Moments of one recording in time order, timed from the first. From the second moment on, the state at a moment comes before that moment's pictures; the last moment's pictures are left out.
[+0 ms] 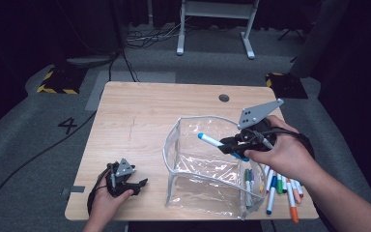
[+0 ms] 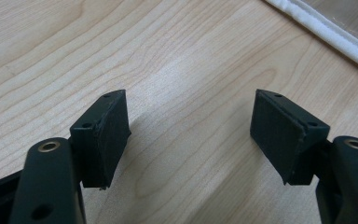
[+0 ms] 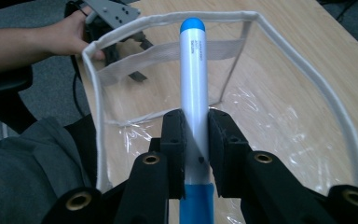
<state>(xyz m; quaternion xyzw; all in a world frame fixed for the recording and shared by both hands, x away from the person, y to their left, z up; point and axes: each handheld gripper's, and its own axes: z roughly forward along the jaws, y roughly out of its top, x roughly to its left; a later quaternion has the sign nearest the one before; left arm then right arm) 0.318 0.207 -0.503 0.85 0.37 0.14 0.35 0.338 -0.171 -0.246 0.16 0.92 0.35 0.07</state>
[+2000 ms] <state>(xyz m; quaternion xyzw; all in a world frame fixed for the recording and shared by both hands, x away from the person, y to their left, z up) 0.318 0.207 -0.503 0.85 0.37 0.14 0.35 0.377 -0.100 -0.398 0.09 0.98 0.13 -0.12</state>
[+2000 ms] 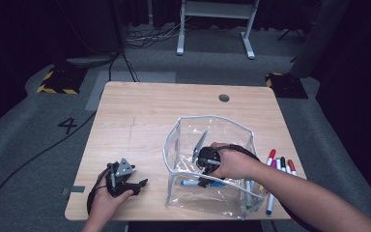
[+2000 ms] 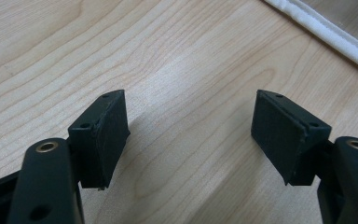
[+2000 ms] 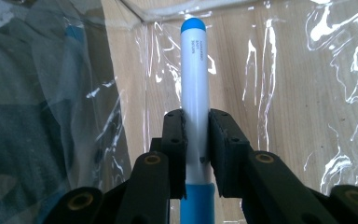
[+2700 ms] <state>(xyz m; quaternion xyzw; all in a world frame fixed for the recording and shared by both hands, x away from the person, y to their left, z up) 0.318 0.207 -0.503 0.85 0.37 0.14 0.35 0.376 -0.088 -0.419 0.09 0.98 0.06 -0.13</state>
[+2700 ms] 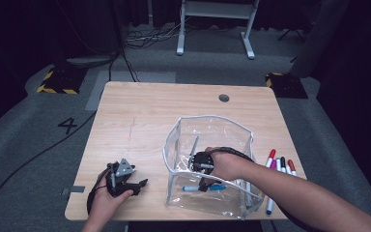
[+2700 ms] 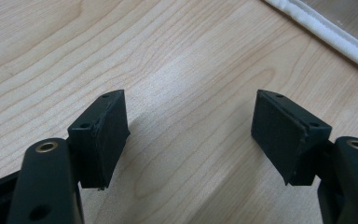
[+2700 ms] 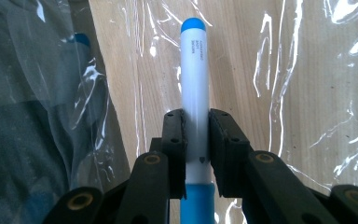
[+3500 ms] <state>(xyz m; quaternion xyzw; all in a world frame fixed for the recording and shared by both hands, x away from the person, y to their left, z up) 0.318 0.207 -0.503 0.85 0.37 0.14 0.35 0.378 -0.087 -0.417 0.10 0.98 0.09 -0.12</state>
